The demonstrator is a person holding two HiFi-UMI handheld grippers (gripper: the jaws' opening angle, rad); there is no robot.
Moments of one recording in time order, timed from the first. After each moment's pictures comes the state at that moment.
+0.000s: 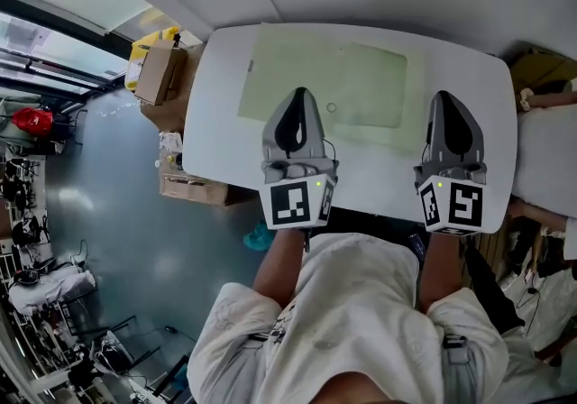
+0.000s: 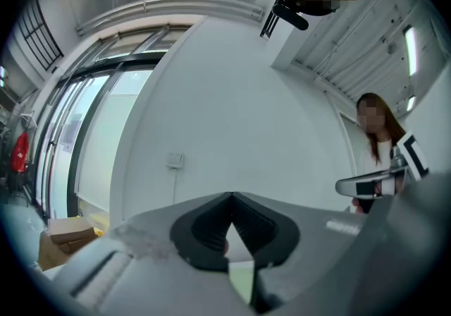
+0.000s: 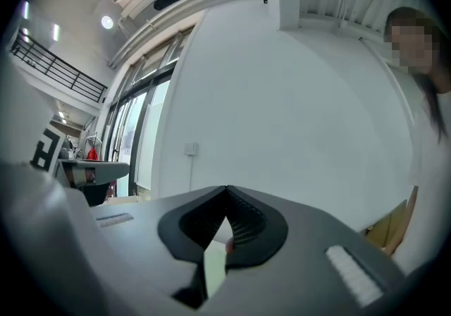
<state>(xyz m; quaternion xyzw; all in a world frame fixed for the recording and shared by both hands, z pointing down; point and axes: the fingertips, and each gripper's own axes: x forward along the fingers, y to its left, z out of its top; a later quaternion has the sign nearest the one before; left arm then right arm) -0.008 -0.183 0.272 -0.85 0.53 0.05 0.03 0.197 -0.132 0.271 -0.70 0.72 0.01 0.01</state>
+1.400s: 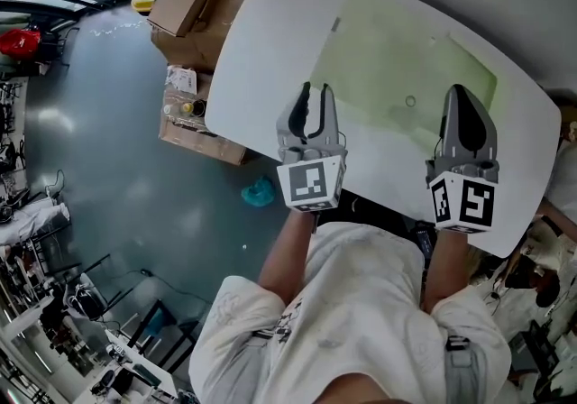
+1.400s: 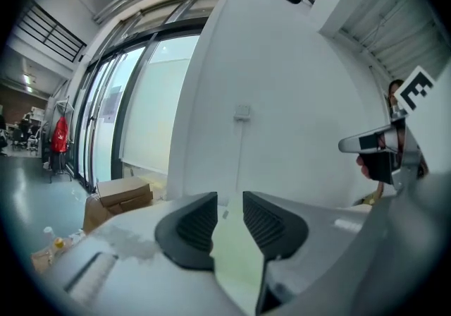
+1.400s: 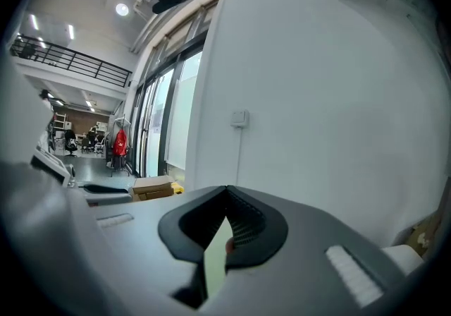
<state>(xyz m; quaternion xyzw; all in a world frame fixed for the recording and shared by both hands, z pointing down) -0.223 -0.267 0.425 -0.78 0.62 -0.04 -0.09 -0.013 -0.262 0.337 -0.61 0.78 -0.02 -0.08</state>
